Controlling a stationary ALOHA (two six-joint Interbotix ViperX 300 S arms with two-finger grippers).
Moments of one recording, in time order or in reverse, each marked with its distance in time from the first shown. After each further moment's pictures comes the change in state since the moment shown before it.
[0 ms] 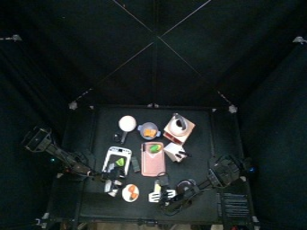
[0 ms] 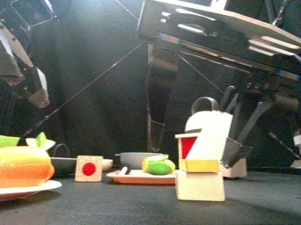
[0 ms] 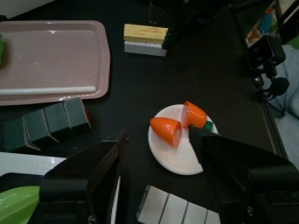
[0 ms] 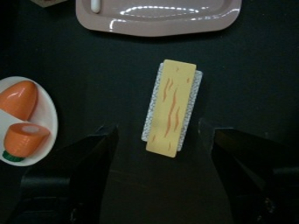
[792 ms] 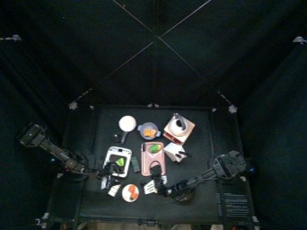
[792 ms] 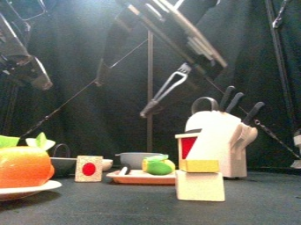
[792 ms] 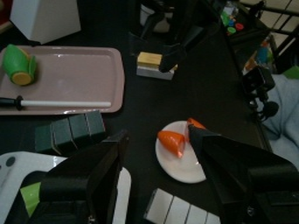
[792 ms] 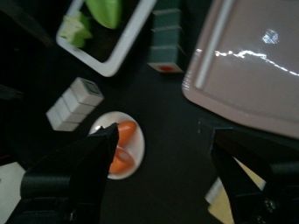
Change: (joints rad) left arm -0.063 -0.198 0.092 -0.057 0.089 -0.003; right arm -0.276 -0.087 0.124 -0.517 -0.535 -0.003
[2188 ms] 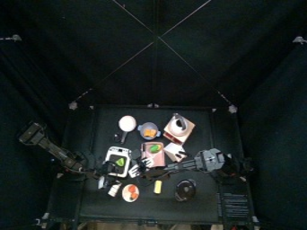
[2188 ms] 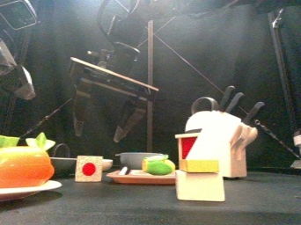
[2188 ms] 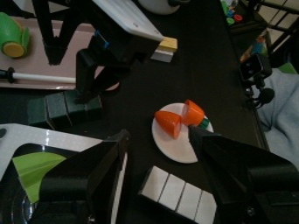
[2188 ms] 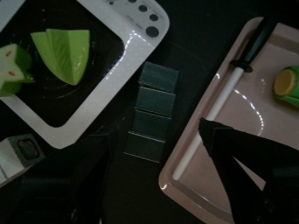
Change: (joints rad) left arm -0.003 -0.008 0.026 -0.048 0.002 0.002; right arm -0.123 0.253 -0.428 0.572 0.374 -0.864
